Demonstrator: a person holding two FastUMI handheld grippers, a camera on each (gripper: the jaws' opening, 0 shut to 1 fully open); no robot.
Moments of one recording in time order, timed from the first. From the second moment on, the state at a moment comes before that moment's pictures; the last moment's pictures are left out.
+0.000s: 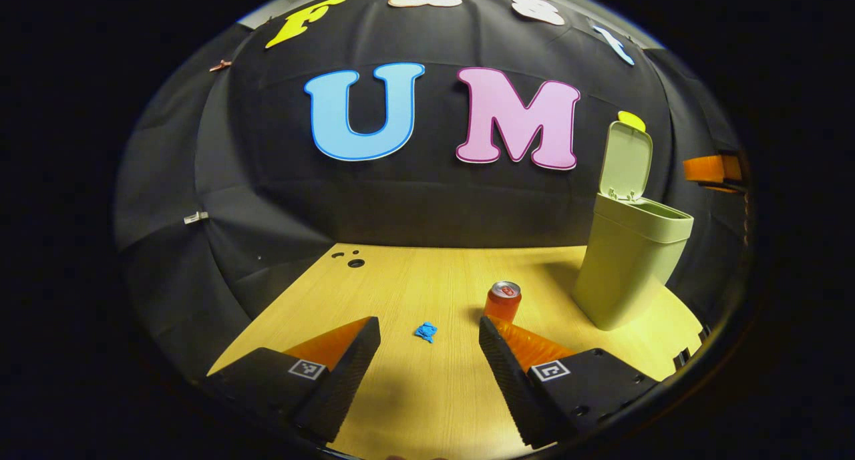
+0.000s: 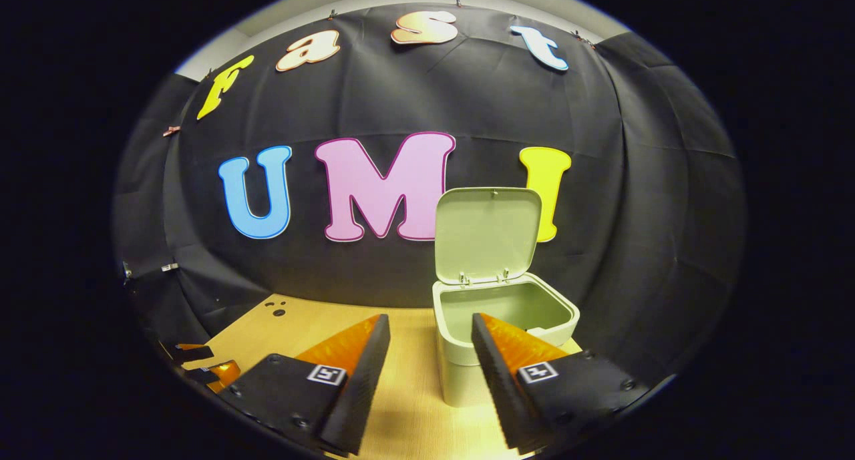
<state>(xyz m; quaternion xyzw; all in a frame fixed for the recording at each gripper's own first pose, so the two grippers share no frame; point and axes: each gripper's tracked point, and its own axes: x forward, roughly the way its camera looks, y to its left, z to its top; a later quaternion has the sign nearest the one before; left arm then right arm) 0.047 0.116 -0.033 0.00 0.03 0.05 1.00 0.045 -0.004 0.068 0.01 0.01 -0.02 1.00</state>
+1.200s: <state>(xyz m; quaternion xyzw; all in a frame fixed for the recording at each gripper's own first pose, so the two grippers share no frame) 0.245 0.143 -0.154 -0.02 0.19 0.03 0.98 -0.004 -0.026 0.009 -0.02 0.10 -0.09 0.99</state>
